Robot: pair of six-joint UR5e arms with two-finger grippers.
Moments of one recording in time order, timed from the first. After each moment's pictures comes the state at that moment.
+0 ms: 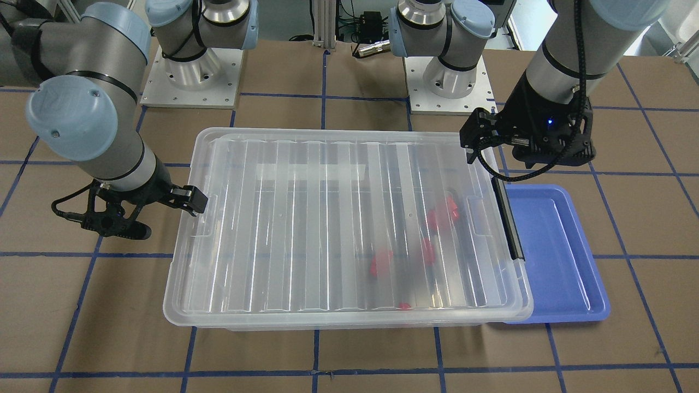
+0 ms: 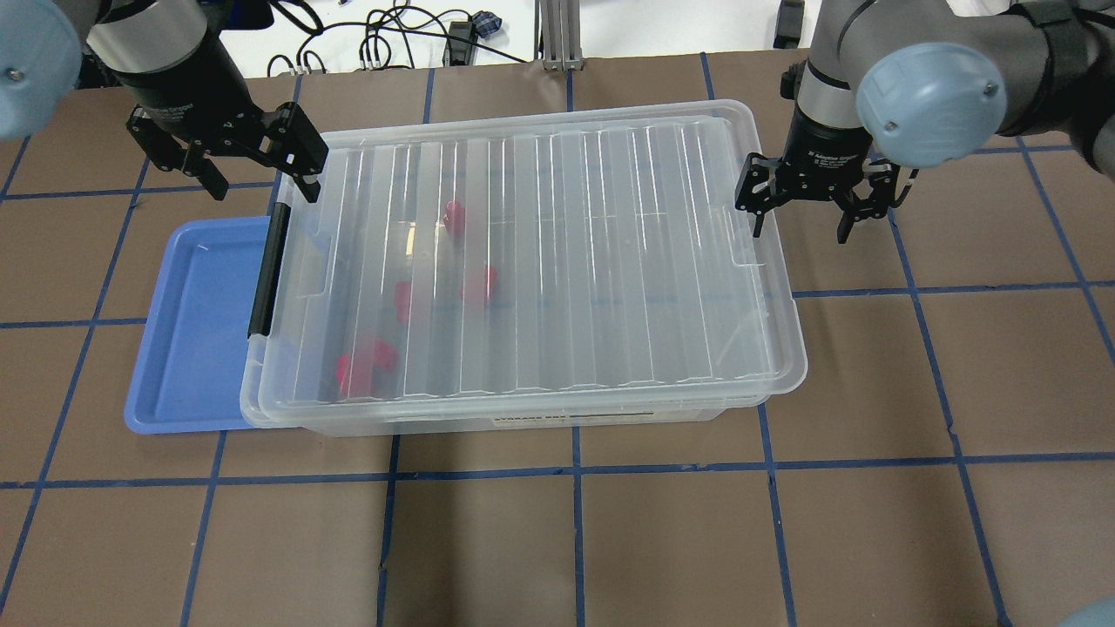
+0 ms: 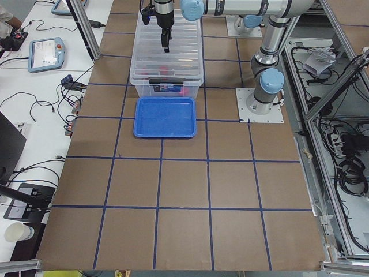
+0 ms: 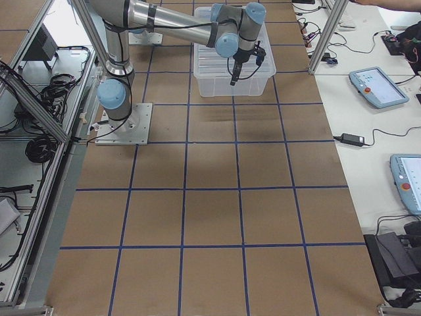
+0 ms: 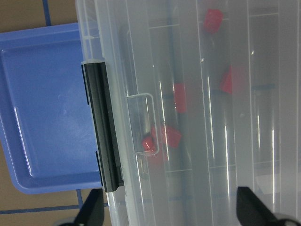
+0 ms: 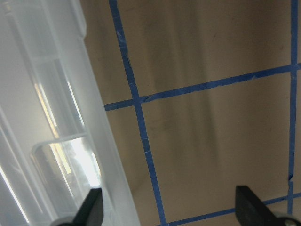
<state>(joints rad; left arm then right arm) -1.51 -1.66 -1.47 -1.63 1.59 0.15 1.55 -1.32 1.60 -1.67 -1.62 0.17</state>
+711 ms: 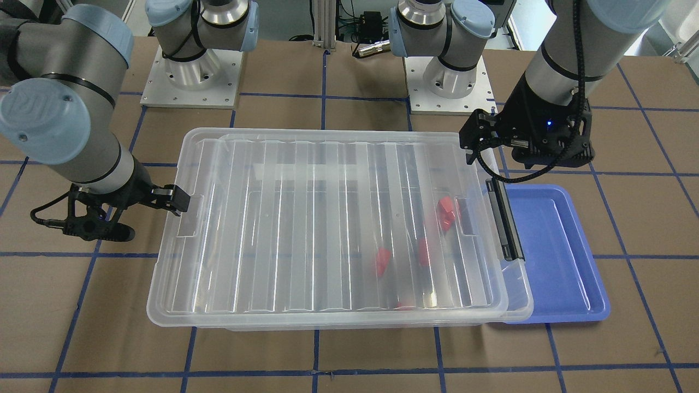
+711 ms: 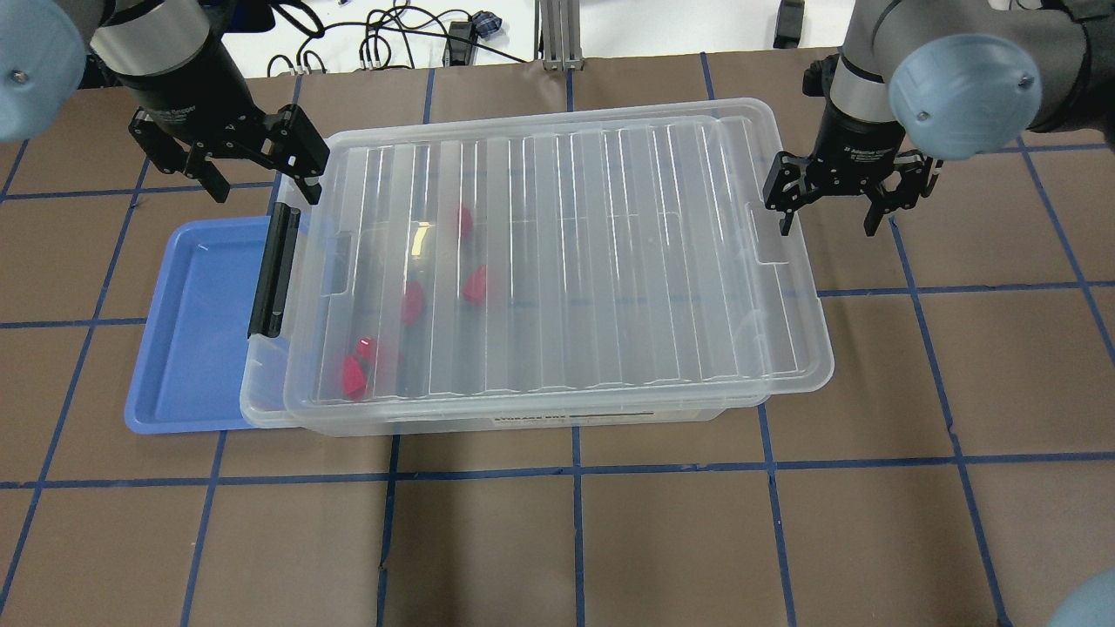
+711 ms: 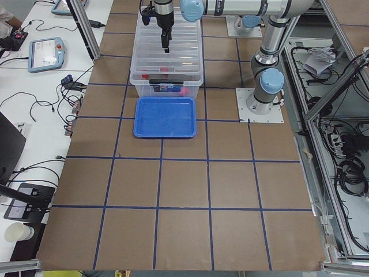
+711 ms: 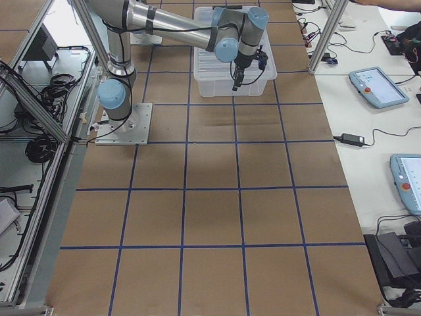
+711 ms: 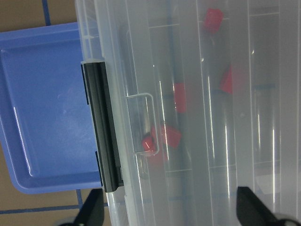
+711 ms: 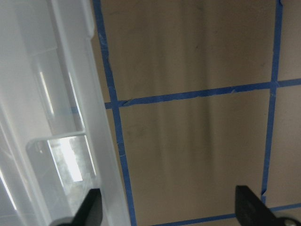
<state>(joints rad) -1.51 -1.66 -1.47 -1.63 1.58 0.14 1.48 -1.32 1.60 -1.67 -1.63 0.02</state>
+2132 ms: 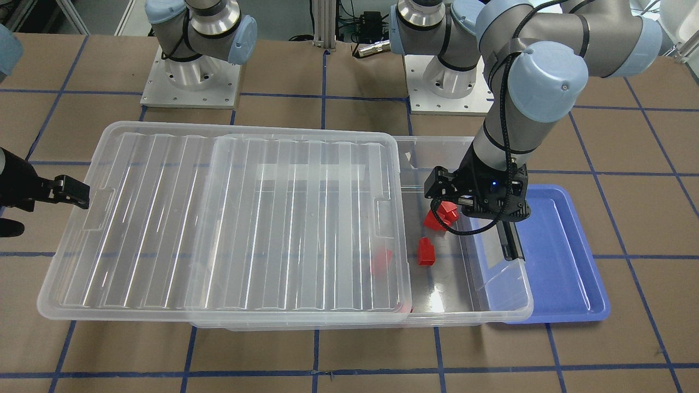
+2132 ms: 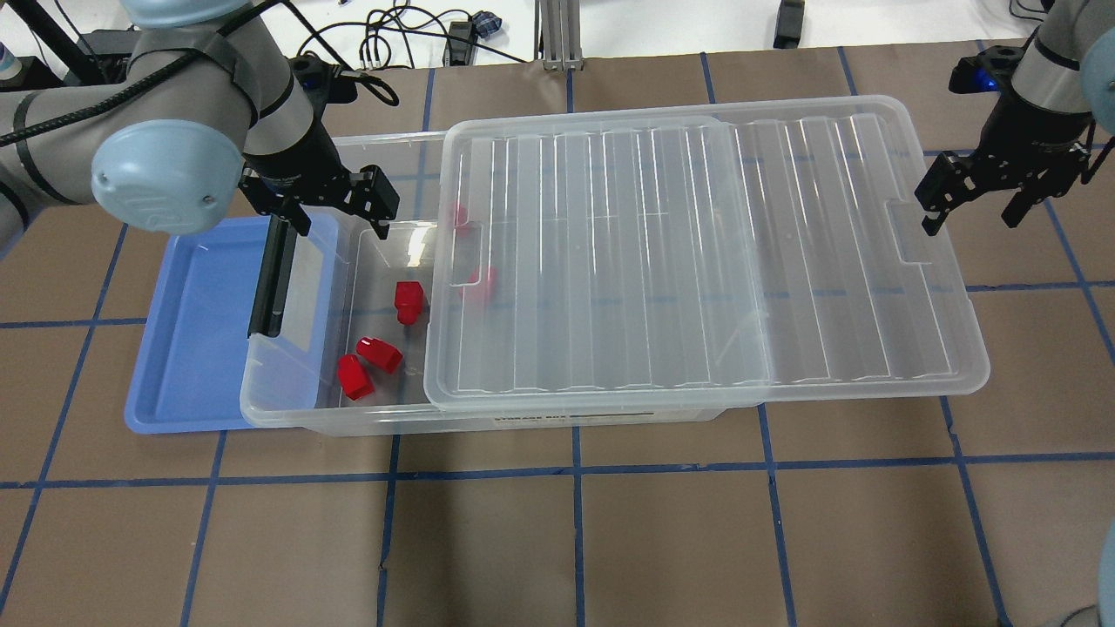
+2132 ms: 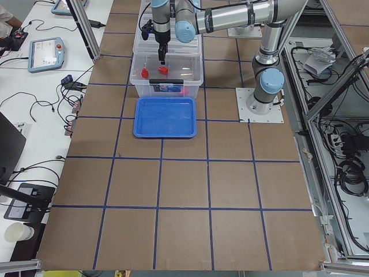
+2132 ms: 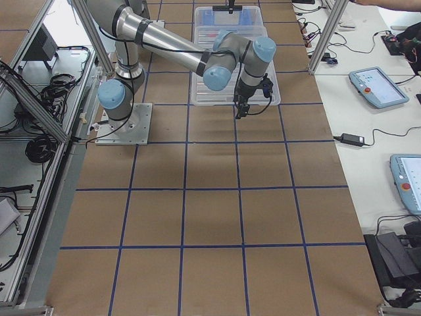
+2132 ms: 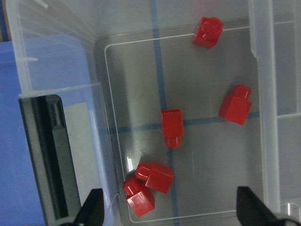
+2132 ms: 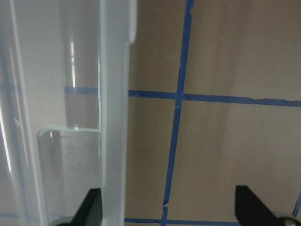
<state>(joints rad) -1.56 -1.74 -1.68 -1.30 1.57 0.11 1.21 -1.32 1.60 -1.67 -1.66 -0.43</state>
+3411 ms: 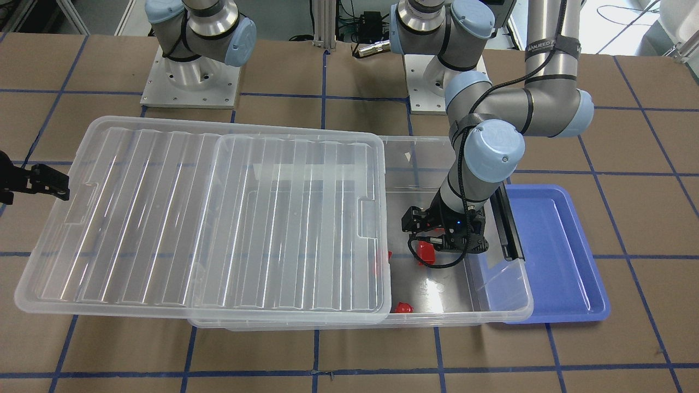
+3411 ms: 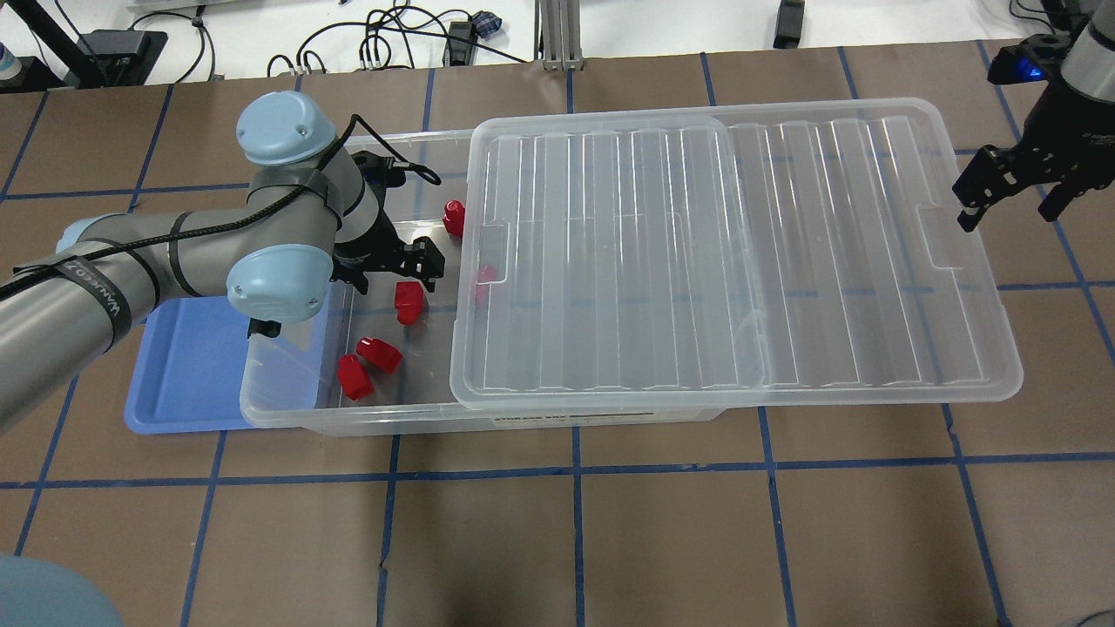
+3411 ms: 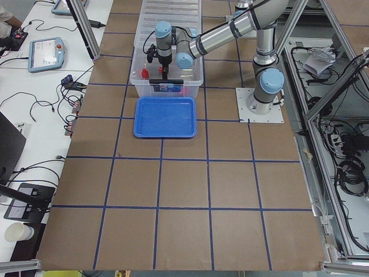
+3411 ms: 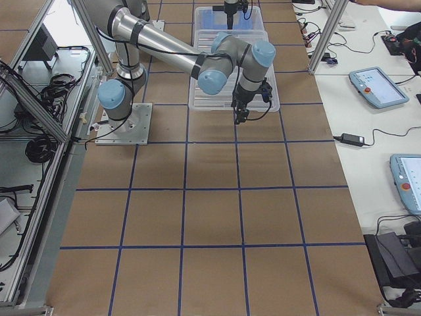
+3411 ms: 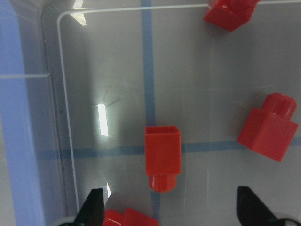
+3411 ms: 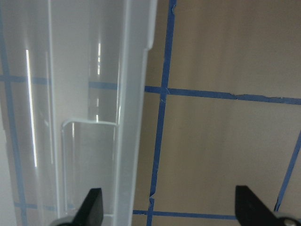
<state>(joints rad) -1.58 -1.90 -1.89 -0.91 1.53 0.03 1.17 -1.36 1.58 -1.64 -1.66 -0.48</state>
